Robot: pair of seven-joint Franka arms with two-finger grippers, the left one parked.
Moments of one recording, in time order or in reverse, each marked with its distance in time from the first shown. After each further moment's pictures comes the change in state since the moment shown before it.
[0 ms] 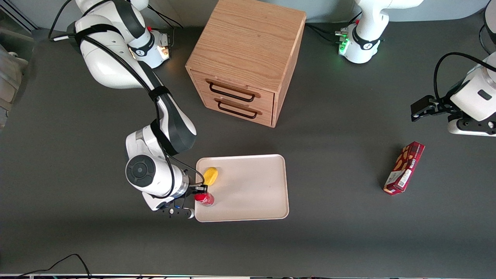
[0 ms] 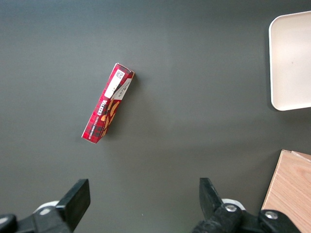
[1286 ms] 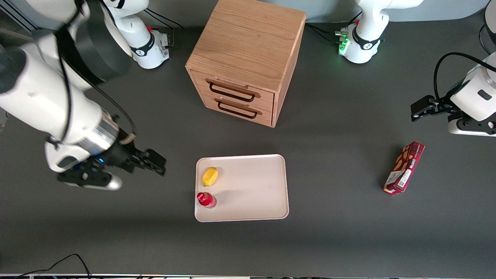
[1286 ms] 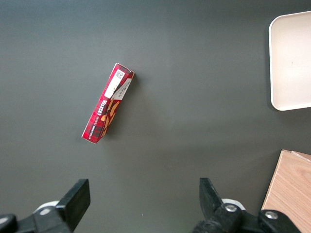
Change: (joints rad) arm -0.069 -0.416 -0.015 0.048 0.001 -0.316 0.004
